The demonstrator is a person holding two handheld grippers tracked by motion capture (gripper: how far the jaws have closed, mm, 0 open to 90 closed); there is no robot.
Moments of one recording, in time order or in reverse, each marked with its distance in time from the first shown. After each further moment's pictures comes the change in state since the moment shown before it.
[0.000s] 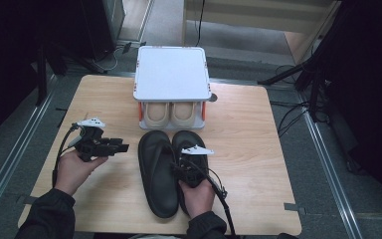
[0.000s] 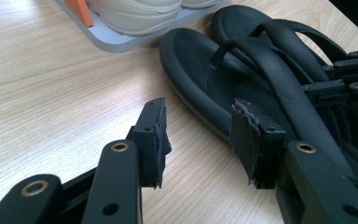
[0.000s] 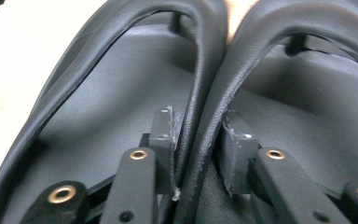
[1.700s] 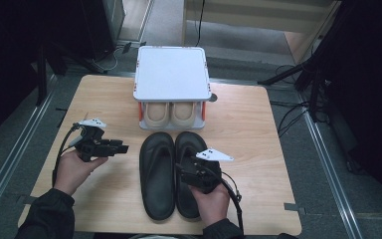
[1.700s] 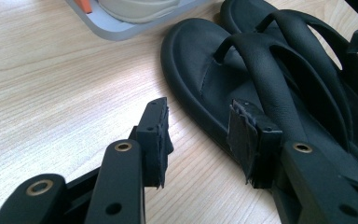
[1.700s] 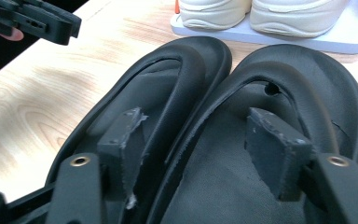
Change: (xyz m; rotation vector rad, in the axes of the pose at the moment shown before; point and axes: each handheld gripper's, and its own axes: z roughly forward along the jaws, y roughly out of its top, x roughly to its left) left arm 0.001 0.000 0.001 0.040 0.000 -0.017; right arm -0.010 -0.005 -0.047 -0.138 0.051 -0.070
